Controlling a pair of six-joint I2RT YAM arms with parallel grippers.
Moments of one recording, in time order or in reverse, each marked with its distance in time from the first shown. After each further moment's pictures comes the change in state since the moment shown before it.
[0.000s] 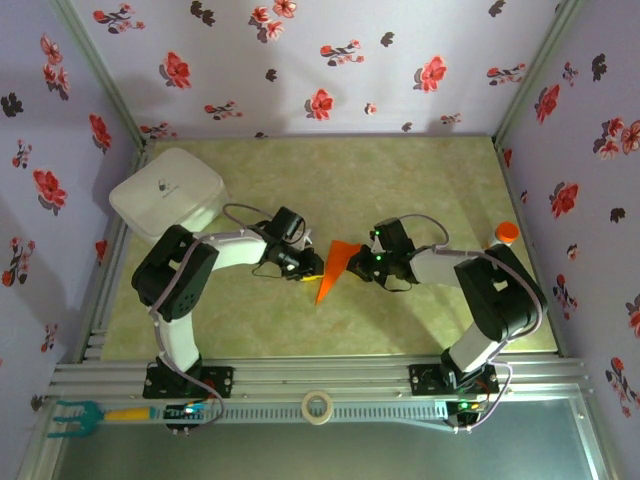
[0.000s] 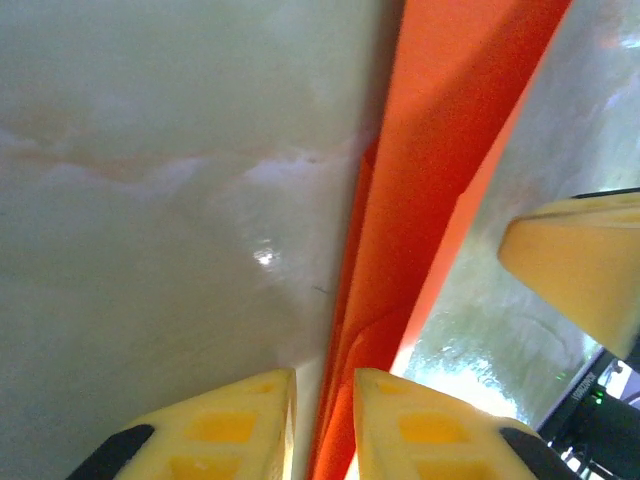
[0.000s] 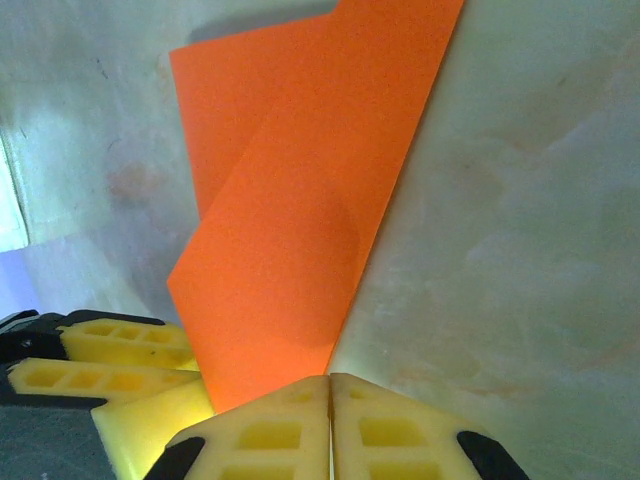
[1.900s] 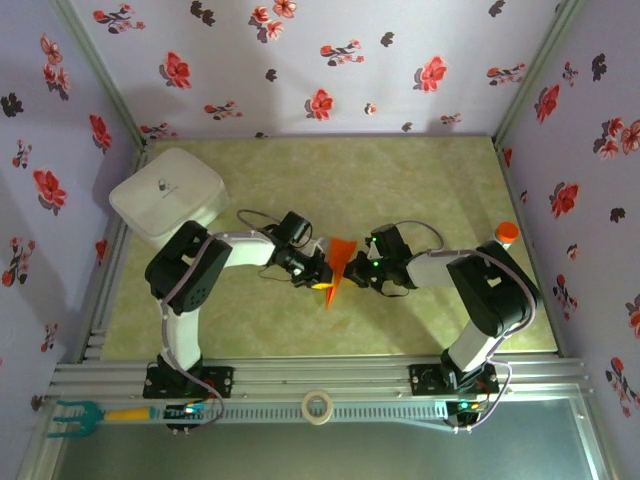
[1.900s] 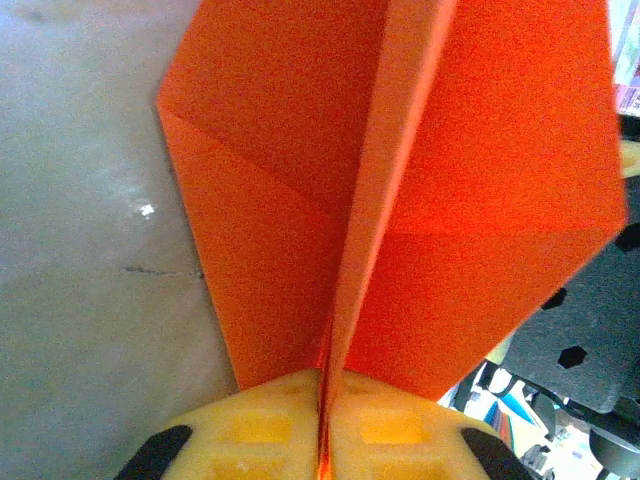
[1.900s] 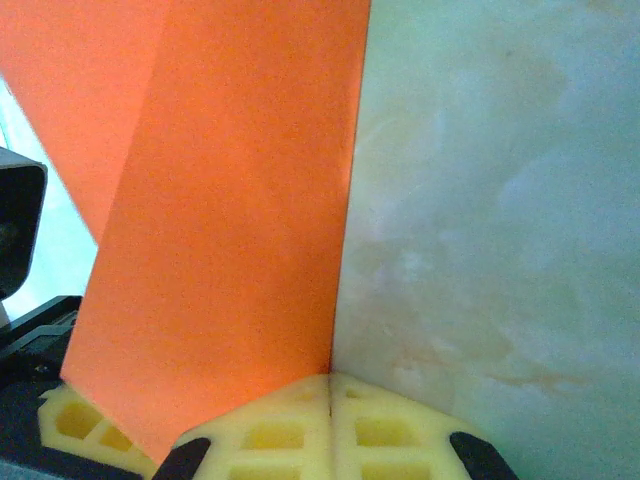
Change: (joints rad) left arm -0.032 0.080 0.021 0.047 0.204 -0.006; right arm 0.031 0.037 -0.042 0.089 -0.047 0.026
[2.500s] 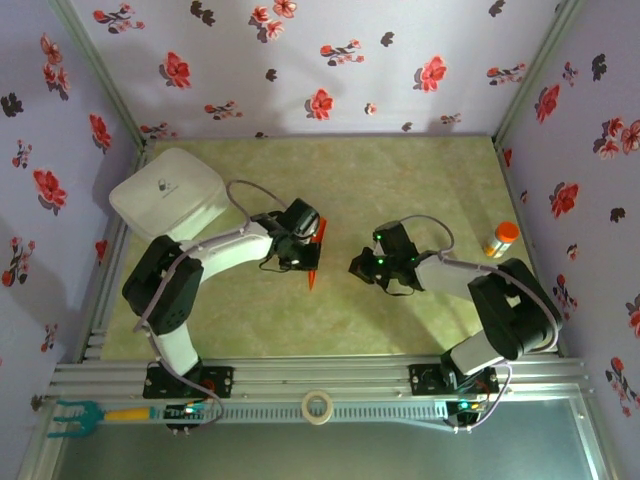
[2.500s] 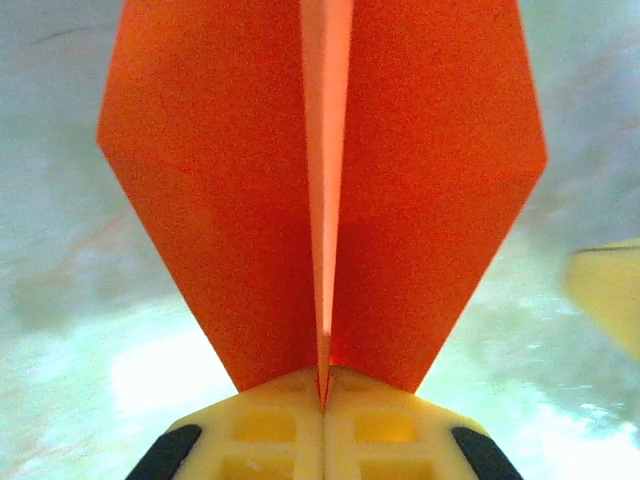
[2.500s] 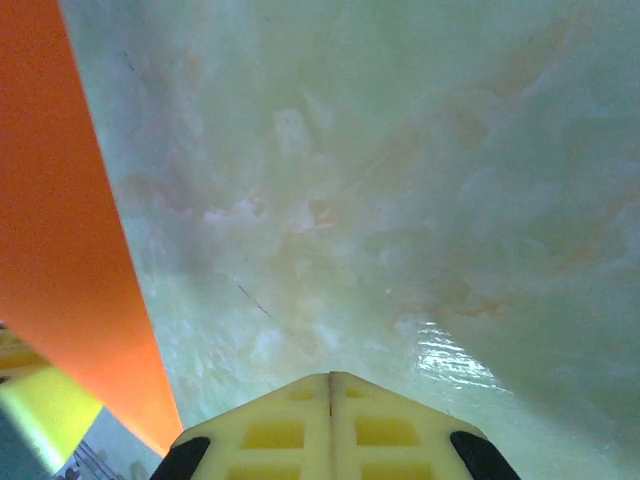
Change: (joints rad) left arm -0.071 -0.174 0.147 -0.401 -0.621 0.101; right arm 0.003 -0.163 0.005 -0.143 0.129 -0.011
